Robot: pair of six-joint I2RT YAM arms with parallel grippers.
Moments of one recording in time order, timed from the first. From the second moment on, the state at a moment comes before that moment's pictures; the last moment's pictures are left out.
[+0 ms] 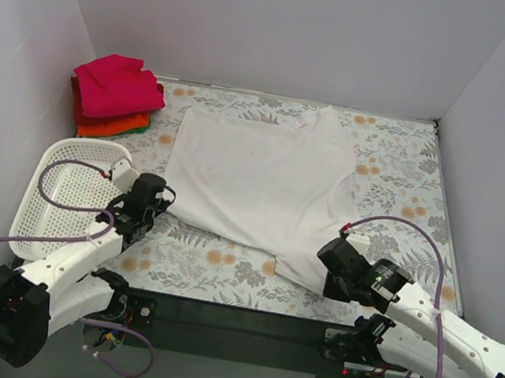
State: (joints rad) left arm -0.36 0.96 0.43 -0.19 -0.52 -0.99; right arm 0.92 0.83 0.57 -0.96 0.29 0.89
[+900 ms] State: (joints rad) left arm -0.32 1.29 0.67 -0.13 -0.45 -0.91; right arm 0.59 1.15 0.84 -0.59 0.50 0.41
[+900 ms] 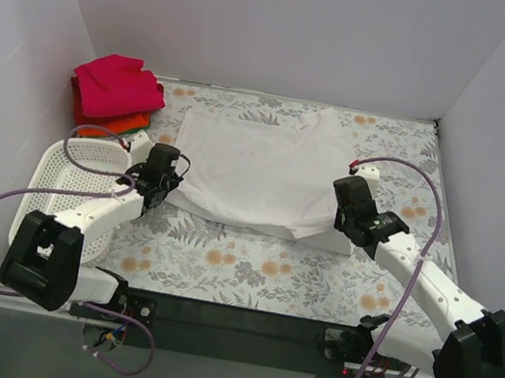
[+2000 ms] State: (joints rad) left arm -0.13 1.69 1.02 -0.10 -0.23 -0.77; right arm 0.35 1.75 1.28 -0.38 0.29 0.13
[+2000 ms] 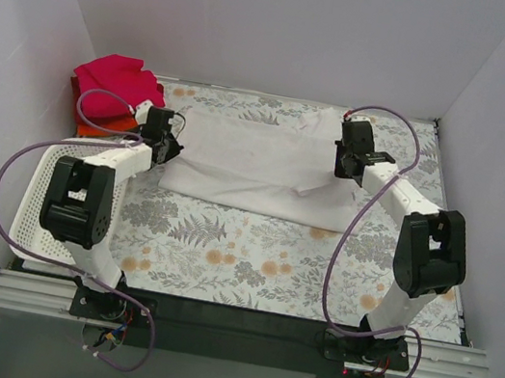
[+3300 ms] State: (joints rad) left arm -0.49 1.75 1.13 -0.05 -0.32 -0.70; right arm 0.44 1.72 1.17 -0.35 0.05 0.15
